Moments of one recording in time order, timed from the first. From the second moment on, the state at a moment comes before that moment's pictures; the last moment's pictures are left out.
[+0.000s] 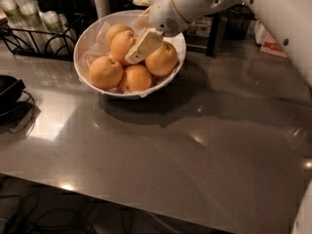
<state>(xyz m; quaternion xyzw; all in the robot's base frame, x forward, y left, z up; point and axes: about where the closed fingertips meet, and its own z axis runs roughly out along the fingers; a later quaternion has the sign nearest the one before) 0.636 0.037 0.955 -0.63 0.64 0.20 0.38</state>
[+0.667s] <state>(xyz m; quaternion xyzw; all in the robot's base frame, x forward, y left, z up) 0.646 0.053 0.941 -0.65 0.64 0.22 0.36</state>
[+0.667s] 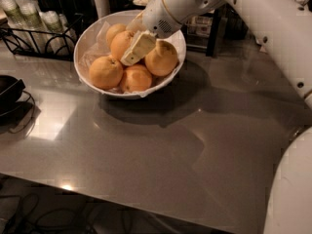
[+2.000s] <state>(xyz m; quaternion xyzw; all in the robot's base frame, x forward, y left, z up) 0.647 0.066 0.931 -0.66 0.63 0.23 0.34</state>
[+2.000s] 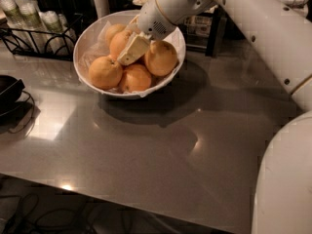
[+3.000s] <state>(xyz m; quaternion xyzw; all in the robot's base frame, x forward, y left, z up) 0.647 0.066 0.931 -0.66 0.63 0.23 0.34</state>
